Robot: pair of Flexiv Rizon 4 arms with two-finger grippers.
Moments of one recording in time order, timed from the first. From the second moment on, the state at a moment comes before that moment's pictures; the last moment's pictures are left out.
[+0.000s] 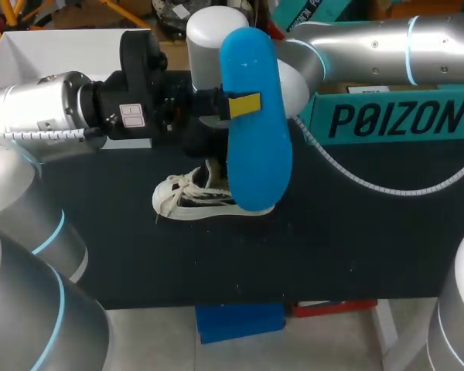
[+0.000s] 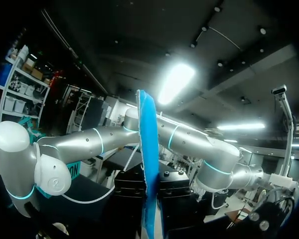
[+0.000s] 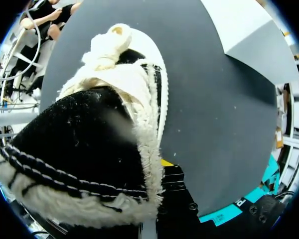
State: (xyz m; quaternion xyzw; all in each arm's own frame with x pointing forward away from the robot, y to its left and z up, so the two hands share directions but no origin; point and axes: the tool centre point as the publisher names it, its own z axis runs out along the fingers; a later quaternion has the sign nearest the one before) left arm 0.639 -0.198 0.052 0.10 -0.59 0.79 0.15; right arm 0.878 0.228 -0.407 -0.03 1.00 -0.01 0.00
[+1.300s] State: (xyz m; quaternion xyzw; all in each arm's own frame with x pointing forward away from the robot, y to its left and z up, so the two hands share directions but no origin) left arm 0.639 -0.198 0.052 0.10 -0.59 0.79 0.15; right arm 0.860 0.162 -0.320 0.51 0.86 -0.08 0.05
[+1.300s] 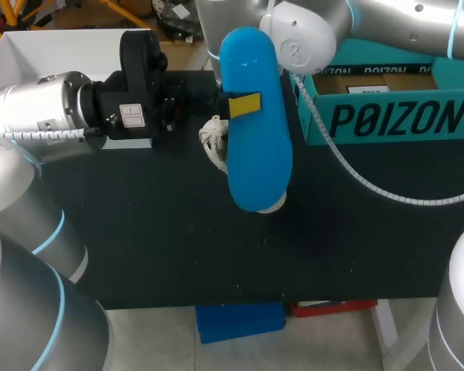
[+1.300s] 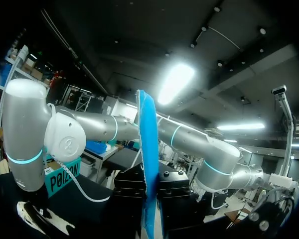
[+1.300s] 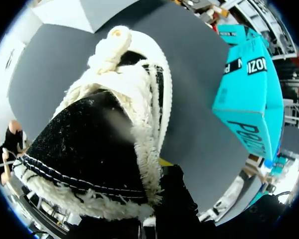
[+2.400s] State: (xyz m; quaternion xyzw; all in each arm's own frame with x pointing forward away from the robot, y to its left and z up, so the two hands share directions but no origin) left arm 0.639 -0.198 0.052 0.10 -0.59 0.79 0.15; right arm 0.867 0.177 -0.388 0.73 0.67 -0.08 0.07
